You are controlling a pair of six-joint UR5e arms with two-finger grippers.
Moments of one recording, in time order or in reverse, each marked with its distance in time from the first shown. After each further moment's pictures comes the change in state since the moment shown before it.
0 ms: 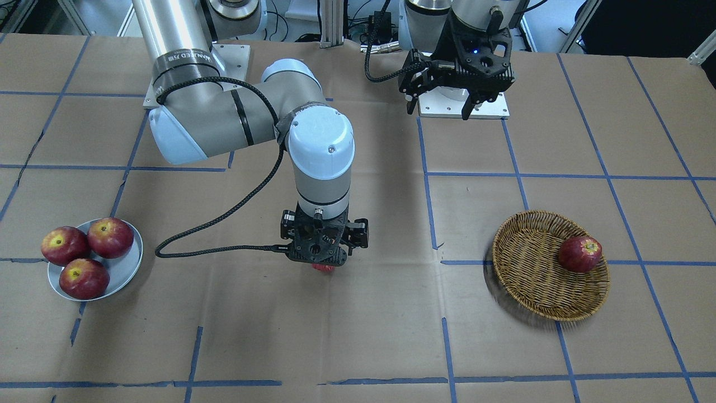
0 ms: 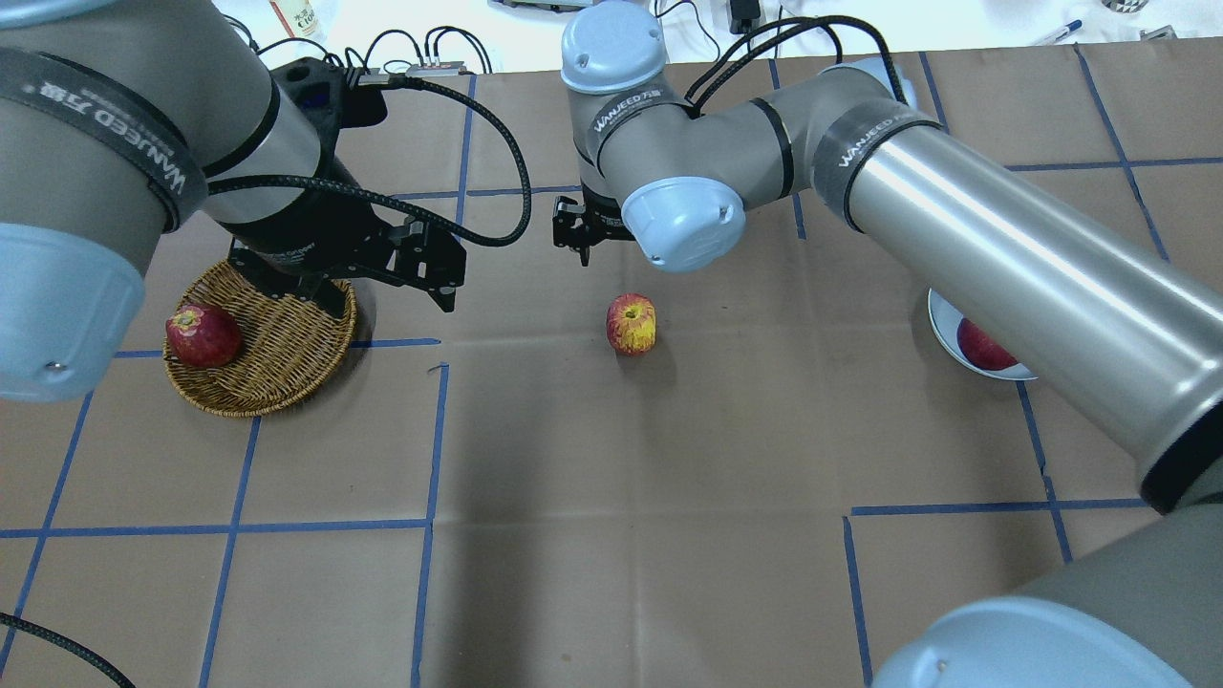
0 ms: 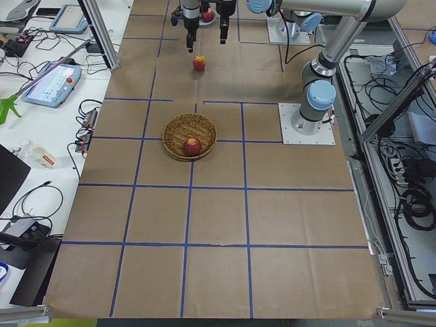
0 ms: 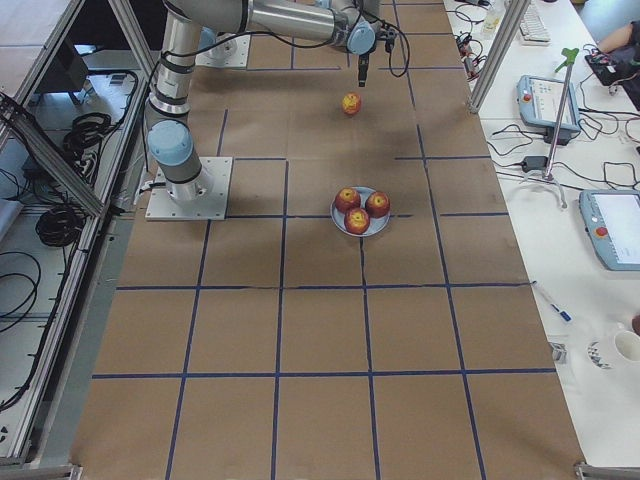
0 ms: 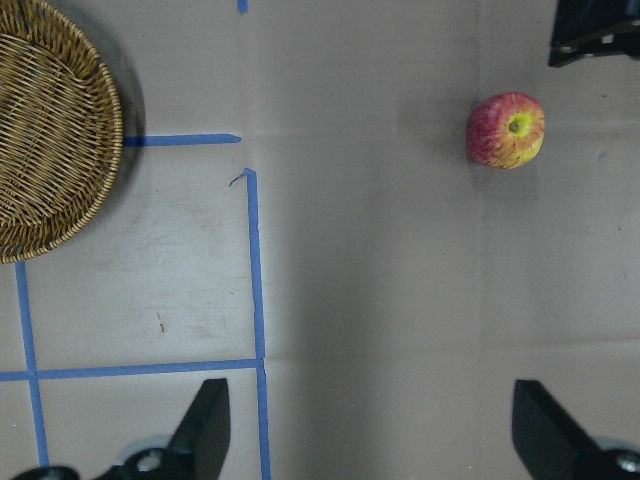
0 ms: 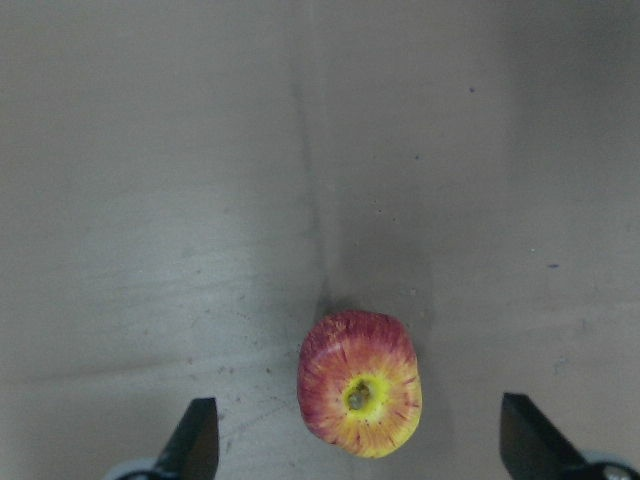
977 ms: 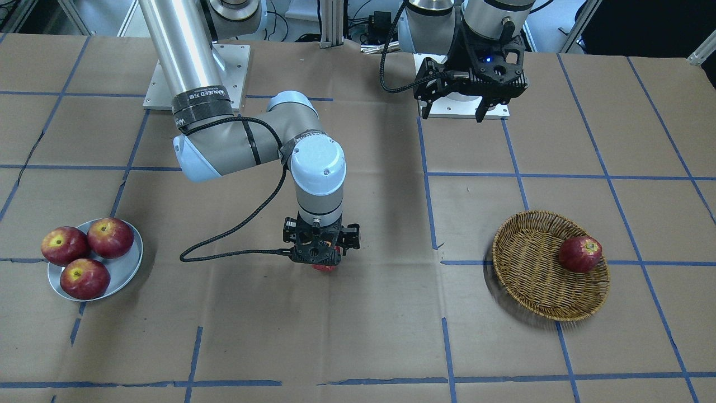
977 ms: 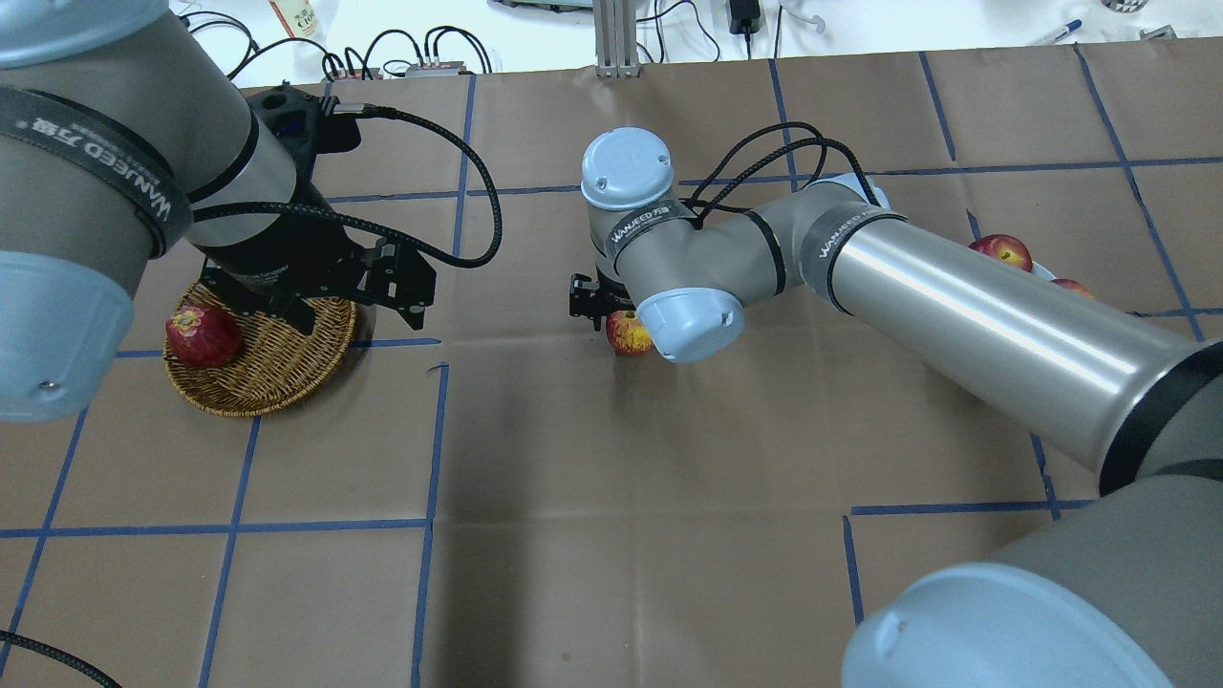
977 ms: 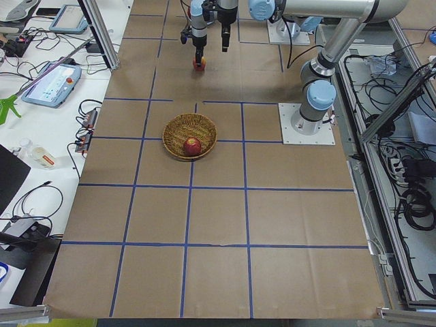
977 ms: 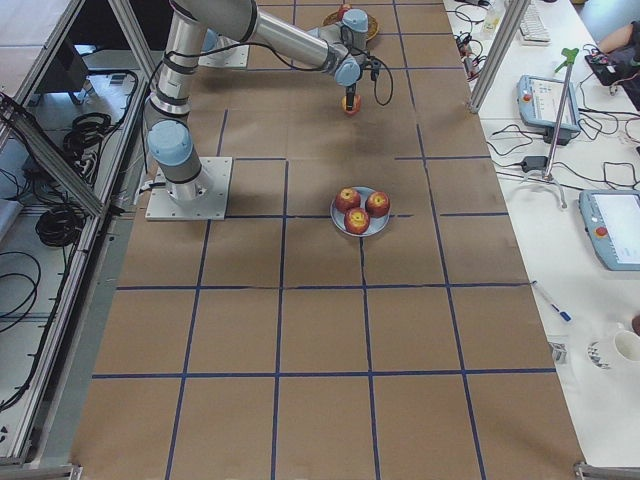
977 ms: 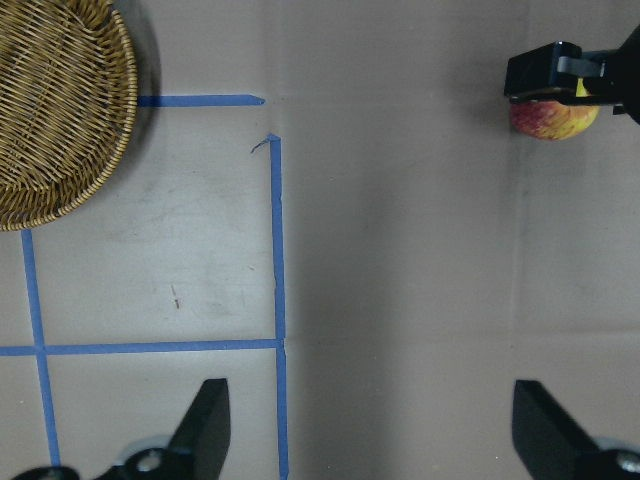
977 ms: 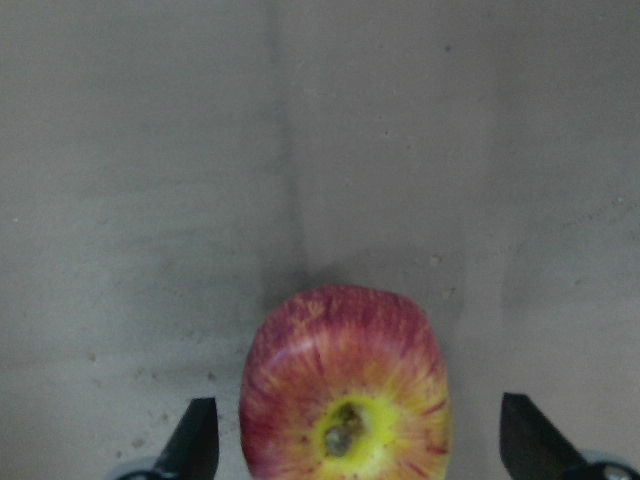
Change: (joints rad) left arm 0.039 0.023 -0.036 0.004 0.064 0.029; right arm 0.004 0.026 0.197 -0.221 0.004 -0.013
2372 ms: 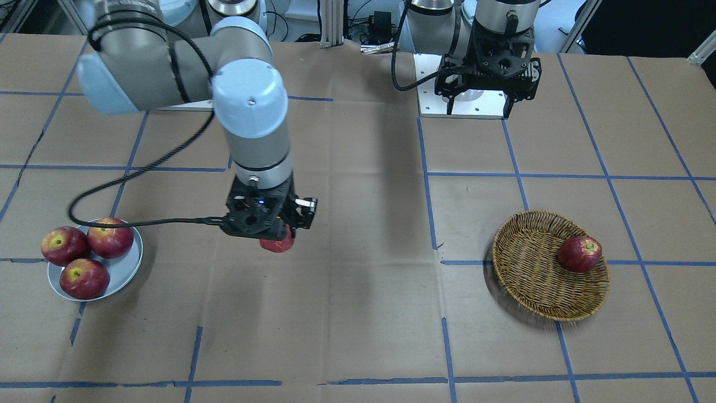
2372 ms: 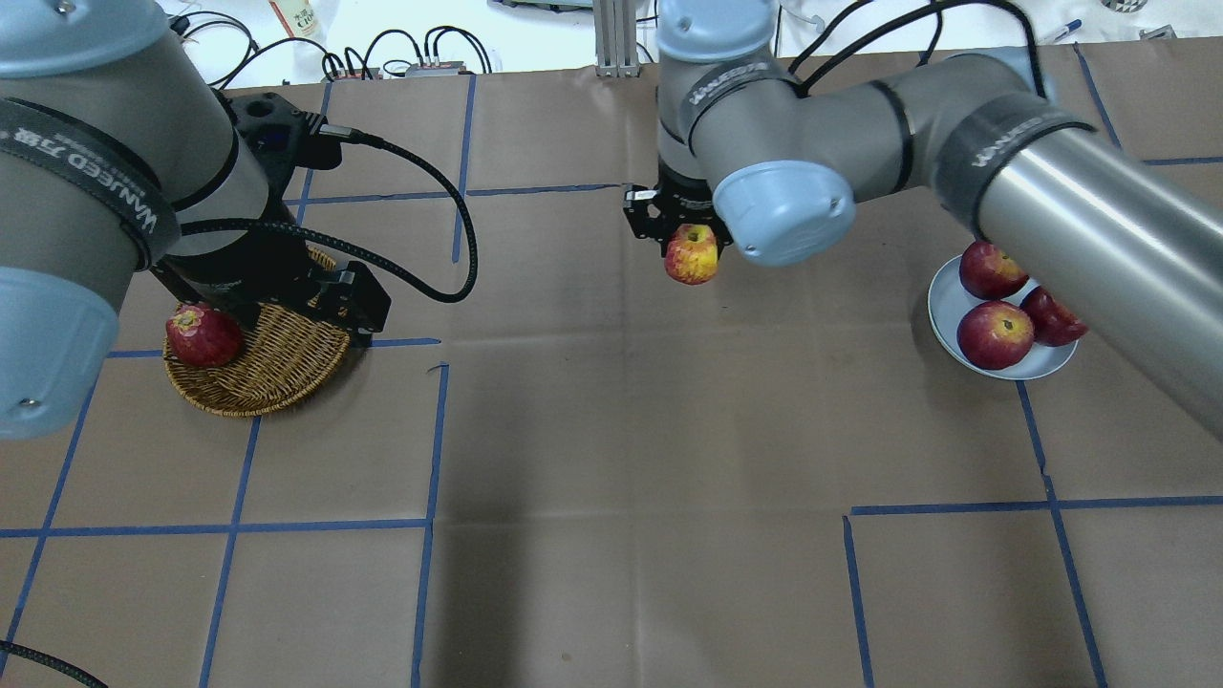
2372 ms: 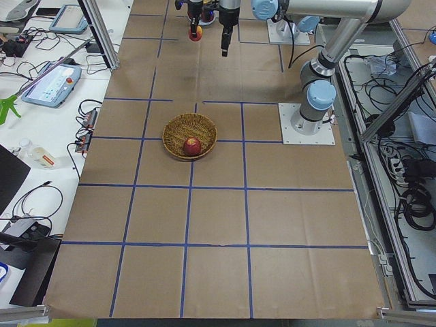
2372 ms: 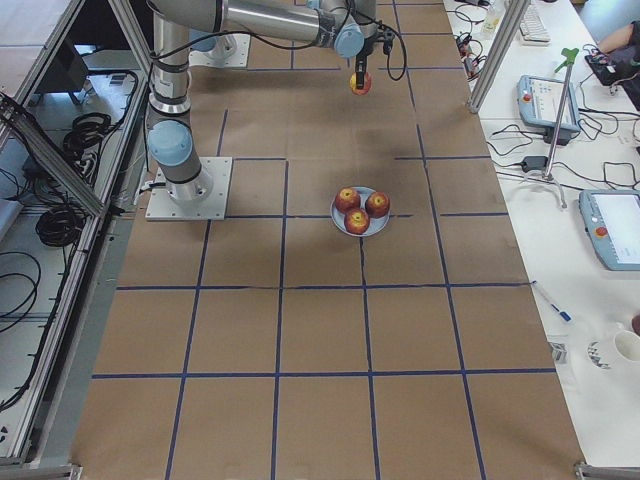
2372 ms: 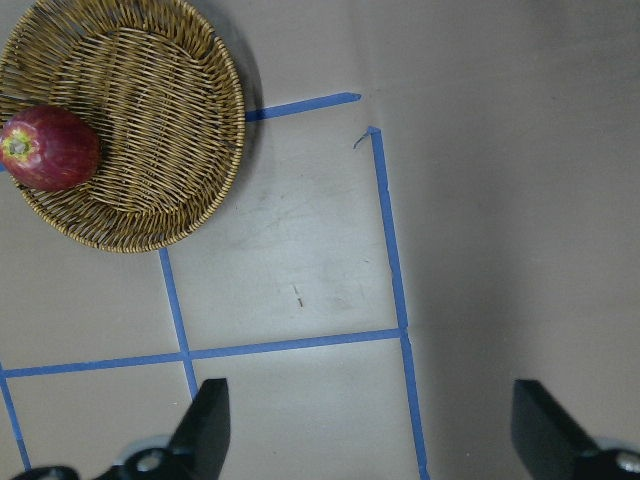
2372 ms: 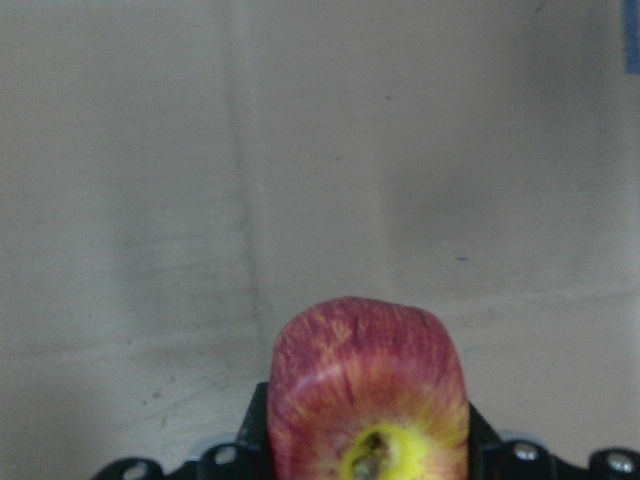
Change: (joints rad) left arm 0.004 0.019 -0.007 -0.015 0.133 0.151; right arm -0.160 -0.234 -0.095 0.304 -0.006 -0.165
